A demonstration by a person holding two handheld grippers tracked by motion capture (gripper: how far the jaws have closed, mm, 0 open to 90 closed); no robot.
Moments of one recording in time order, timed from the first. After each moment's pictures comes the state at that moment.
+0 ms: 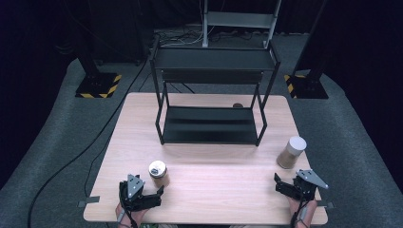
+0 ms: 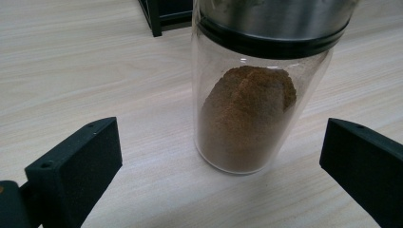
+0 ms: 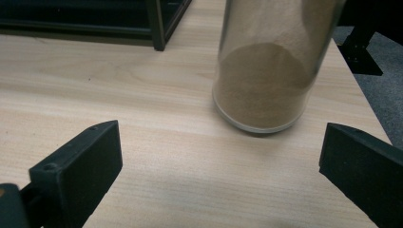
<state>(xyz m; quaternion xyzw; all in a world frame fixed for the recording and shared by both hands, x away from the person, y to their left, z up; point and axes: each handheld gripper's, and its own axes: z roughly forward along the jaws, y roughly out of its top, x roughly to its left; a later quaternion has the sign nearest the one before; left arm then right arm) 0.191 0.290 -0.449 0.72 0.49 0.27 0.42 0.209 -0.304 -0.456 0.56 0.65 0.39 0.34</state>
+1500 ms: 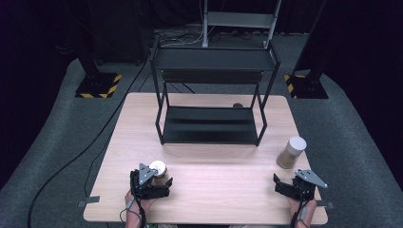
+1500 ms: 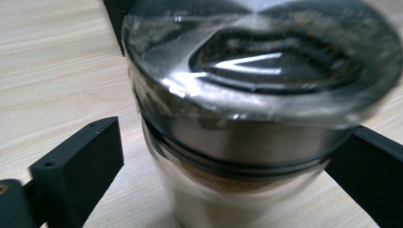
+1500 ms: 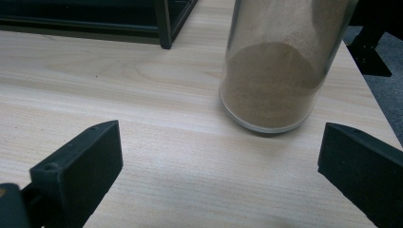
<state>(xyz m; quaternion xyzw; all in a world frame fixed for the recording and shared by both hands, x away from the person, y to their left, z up) 0.230 0.278 -0.444 0.74 0.46 0.25 0.42 0.210 -0.308 -0.456 0.56 0.65 0.39 0.33</state>
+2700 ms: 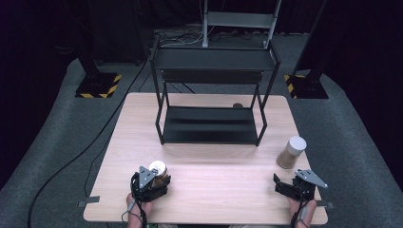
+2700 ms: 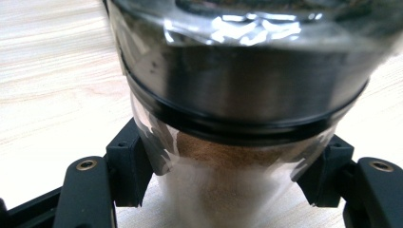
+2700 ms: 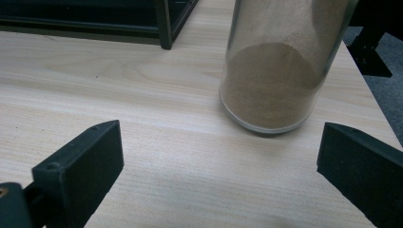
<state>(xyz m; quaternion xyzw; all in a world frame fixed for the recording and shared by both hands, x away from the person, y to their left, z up) 0.224 0.276 -0.455 0.73 0.46 0.26 0.43 0.209 -0.308 -0.456 0.56 0.65 0.39 0.33</state>
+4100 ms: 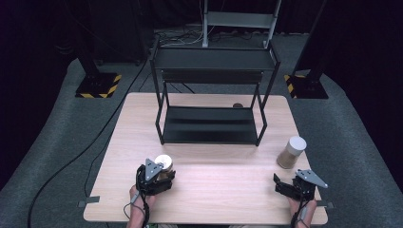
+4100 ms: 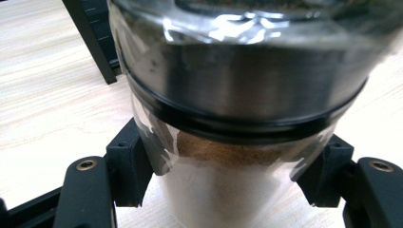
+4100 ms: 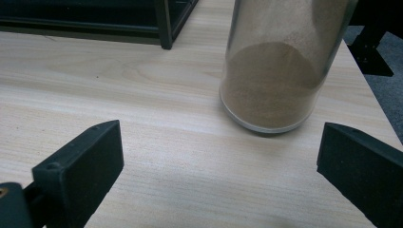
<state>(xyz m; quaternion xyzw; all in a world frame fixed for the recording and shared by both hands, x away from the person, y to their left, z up) 0.242 0.264 -0.428 0.76 0.43 0.26 0.41 0.210 -0.309 -0.456 0.56 0.65 0.39 0.33</state>
